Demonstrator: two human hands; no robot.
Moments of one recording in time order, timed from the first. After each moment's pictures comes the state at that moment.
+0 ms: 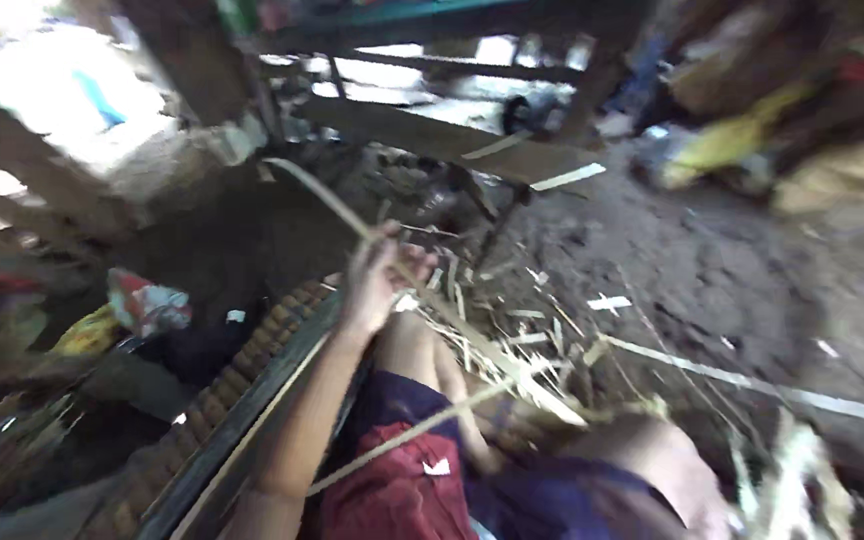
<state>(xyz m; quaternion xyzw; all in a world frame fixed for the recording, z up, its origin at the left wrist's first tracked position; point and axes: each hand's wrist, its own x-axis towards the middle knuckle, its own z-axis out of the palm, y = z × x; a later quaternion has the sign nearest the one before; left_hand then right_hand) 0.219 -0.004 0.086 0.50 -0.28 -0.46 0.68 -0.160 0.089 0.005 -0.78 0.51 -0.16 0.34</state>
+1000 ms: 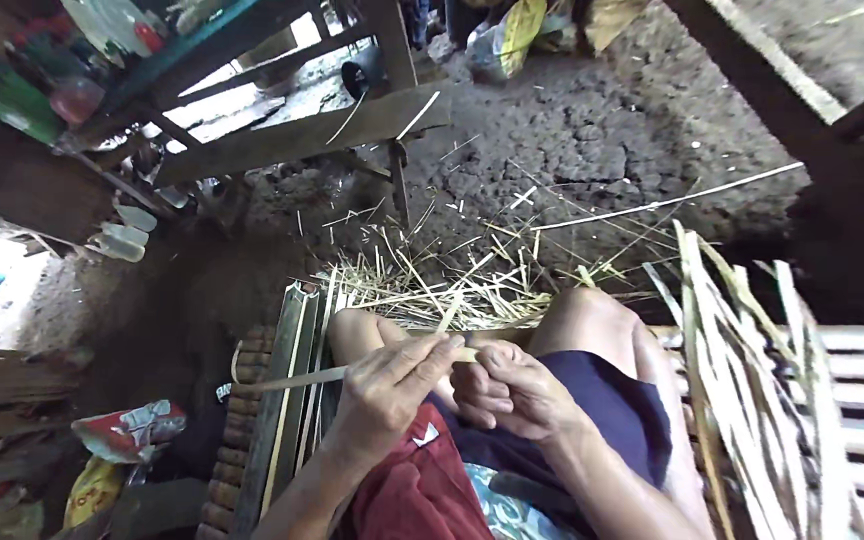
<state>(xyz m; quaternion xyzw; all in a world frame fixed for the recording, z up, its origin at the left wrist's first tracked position) 0.119 0.046 0.071 0.39 -0.84 -0.01 0.37 -0.064 0.033 0.022 -0.29 0.00 -0.42 0.86</state>
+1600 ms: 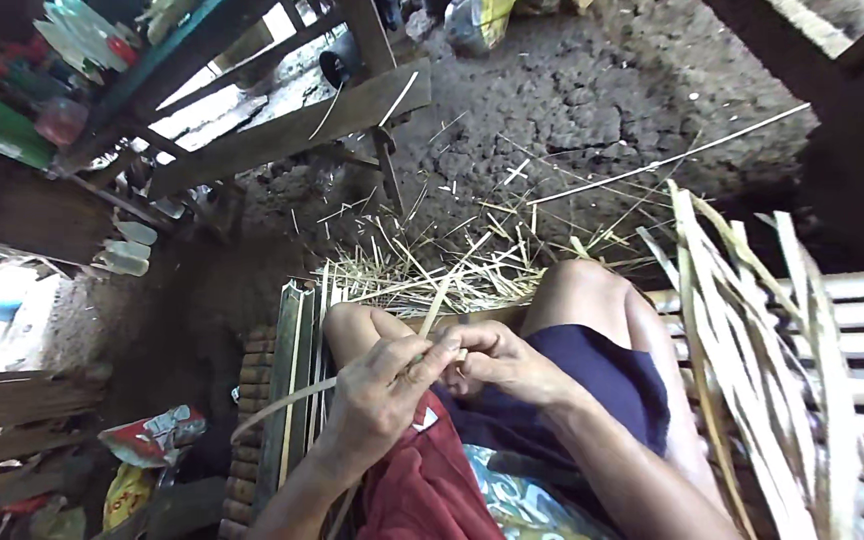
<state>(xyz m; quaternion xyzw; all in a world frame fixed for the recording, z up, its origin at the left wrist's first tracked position) 0.112 0.056 0.075 0.37 -0.86 -0.04 0.36 -0.076 0.025 0.006 -0.53 0.09 -0.45 0.71</state>
